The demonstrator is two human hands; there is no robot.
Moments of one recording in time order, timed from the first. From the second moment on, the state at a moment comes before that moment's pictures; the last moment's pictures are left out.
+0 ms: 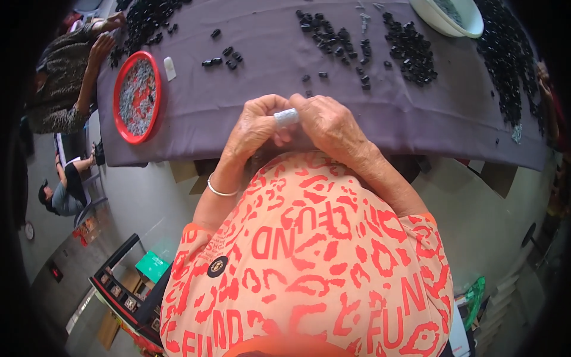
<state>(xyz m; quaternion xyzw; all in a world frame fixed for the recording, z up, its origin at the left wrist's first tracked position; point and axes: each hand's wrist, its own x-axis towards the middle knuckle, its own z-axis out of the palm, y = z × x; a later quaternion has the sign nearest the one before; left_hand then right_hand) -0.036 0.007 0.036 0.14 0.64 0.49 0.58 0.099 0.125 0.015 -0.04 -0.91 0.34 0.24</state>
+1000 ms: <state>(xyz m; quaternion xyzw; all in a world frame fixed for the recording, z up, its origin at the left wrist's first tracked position) -0.031 0.004 0.026 0.29 0.72 0.45 0.44 0.075 0.116 0.012 0.03 -0.91 0.38 0.17</state>
